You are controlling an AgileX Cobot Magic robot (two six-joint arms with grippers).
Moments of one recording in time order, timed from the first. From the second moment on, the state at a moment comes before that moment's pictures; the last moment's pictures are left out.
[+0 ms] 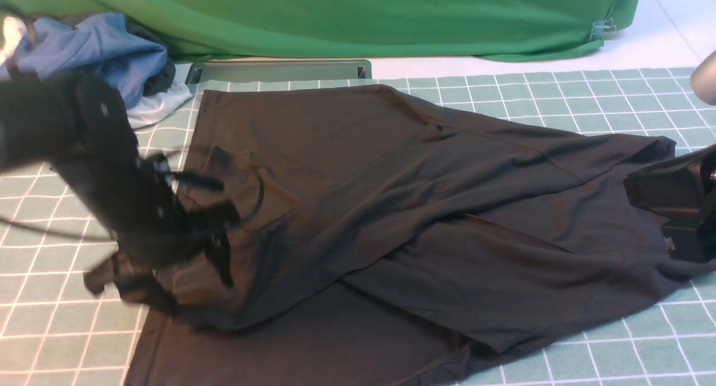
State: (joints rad) right arm 0.45 0.93 -0.91 0.07 0.79 -0.01; left arm -0.14 1.71 -0.98 -0.24 0.91 -0.40
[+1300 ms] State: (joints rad) right arm 0.45 0.93 -0.91 0.07 0.94 -0.05; left arm -0.14 1.41 -0.59 -0.12 0.88 -0.50
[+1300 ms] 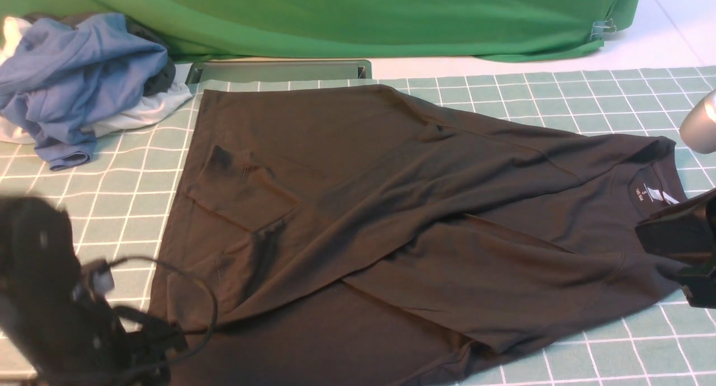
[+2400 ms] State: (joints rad) right arm 0.45 0.93 -0.91 0.07 0.93 -0.05; left arm -0.14 1.35 -0.61 -0.07 0.95 -0.52
